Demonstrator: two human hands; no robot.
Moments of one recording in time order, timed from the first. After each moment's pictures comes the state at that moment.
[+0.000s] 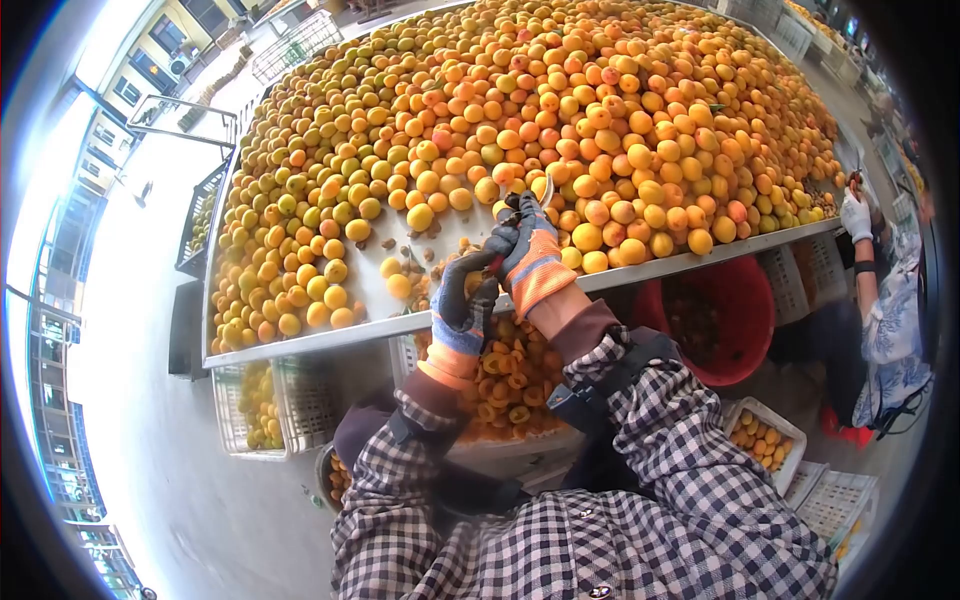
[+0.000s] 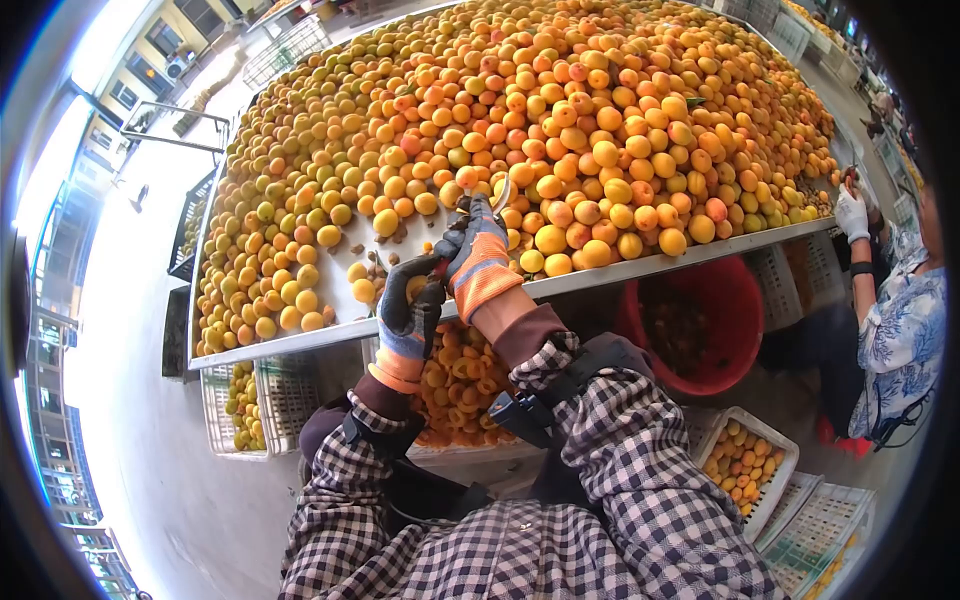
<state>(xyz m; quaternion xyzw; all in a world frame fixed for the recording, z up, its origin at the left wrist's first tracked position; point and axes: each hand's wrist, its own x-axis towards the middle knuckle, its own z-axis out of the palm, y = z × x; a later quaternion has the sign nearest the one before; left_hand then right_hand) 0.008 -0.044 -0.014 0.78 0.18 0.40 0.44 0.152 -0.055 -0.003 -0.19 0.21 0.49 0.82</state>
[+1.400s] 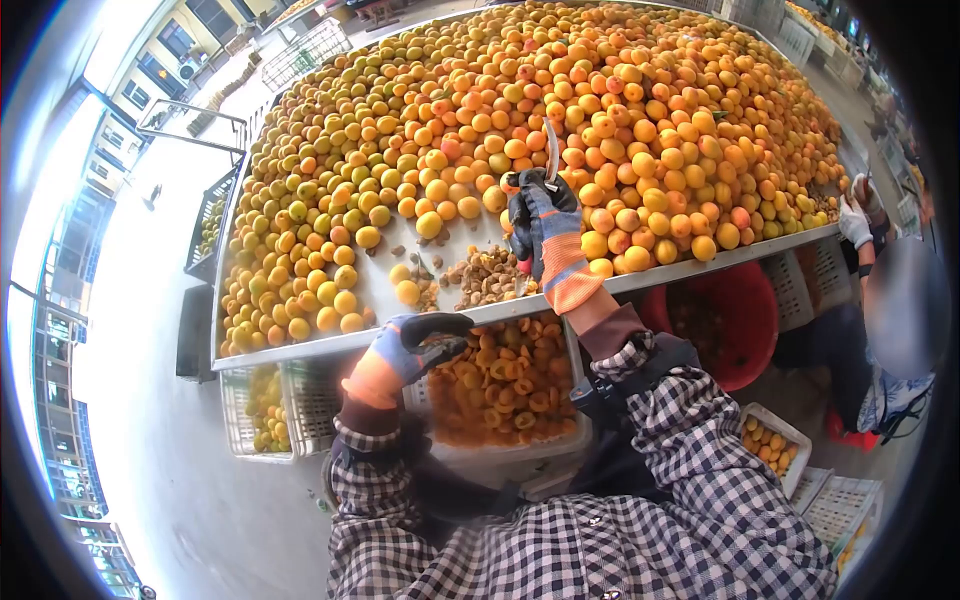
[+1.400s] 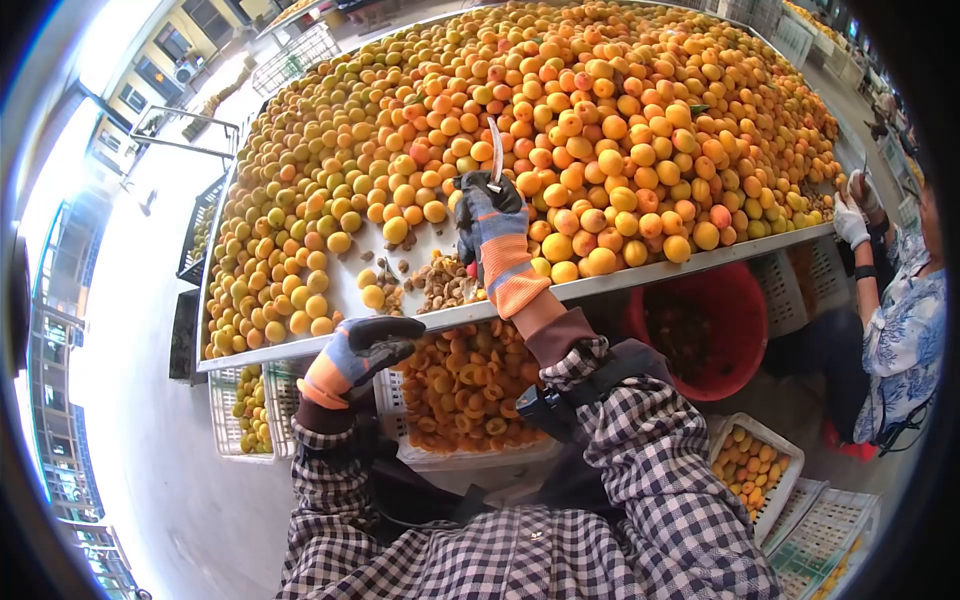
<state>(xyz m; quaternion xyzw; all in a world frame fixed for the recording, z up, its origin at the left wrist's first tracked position) -0.067 -0.010 0.059 0.84 0.19 0.06 0.51 0.160 -0.073 0.037 -0.38 -0.11 0.35 0.85</state>
